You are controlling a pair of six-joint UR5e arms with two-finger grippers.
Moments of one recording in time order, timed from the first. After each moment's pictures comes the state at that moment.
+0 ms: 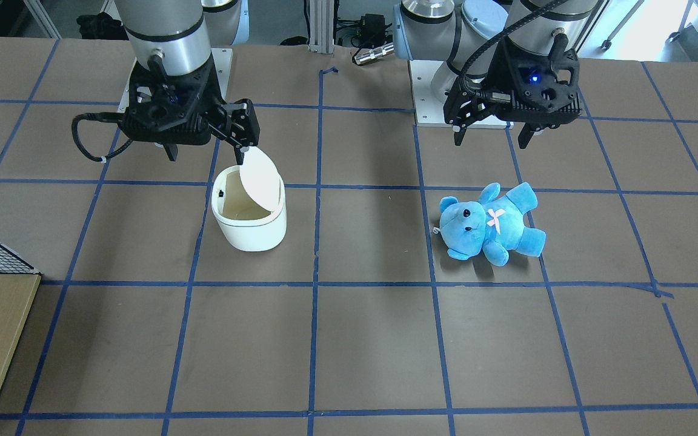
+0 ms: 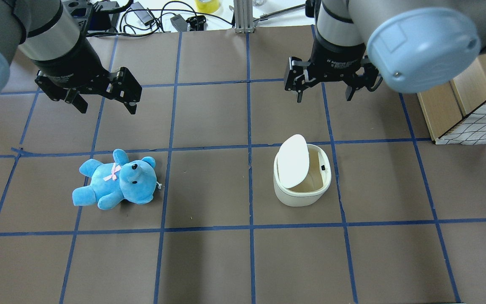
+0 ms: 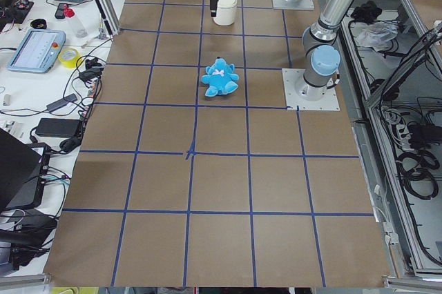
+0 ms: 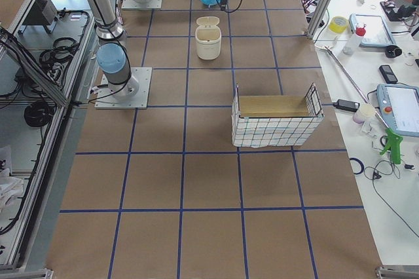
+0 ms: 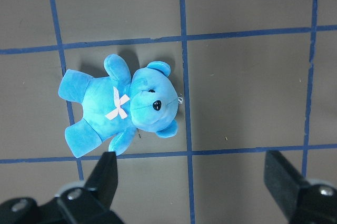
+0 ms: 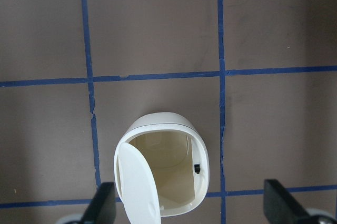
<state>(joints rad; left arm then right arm) -1.58 -1.51 -1.59 -1.58 1.60 0.04 1.76 -1.51 1.49 -1.59 -1.60 0.23</state>
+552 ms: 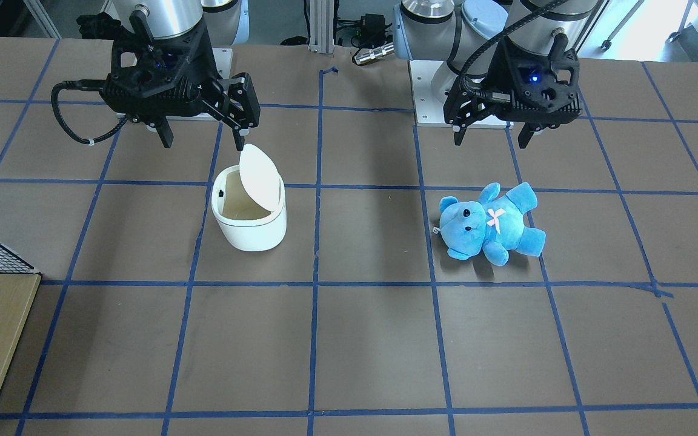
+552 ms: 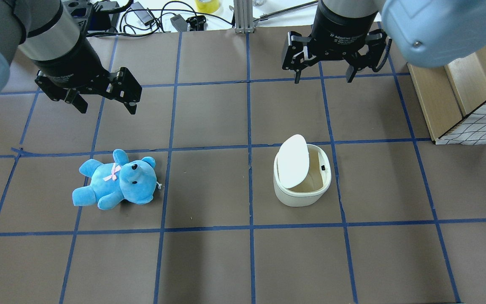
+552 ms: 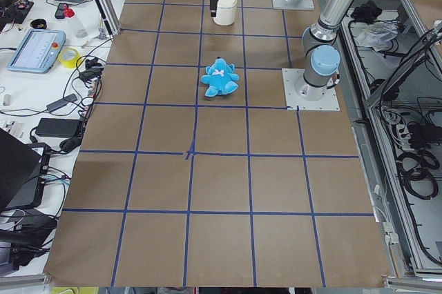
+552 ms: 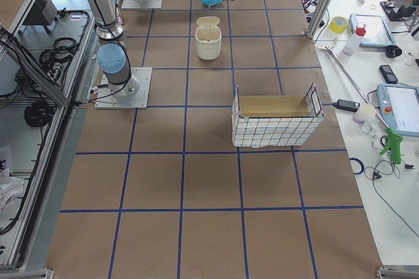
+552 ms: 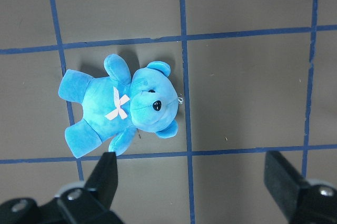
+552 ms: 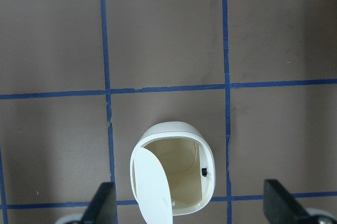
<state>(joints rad) -1.58 -1.51 -1.59 -1.58 1.60 0.04 1.76 -1.51 1.43 -1.57 -1.58 0.23</state>
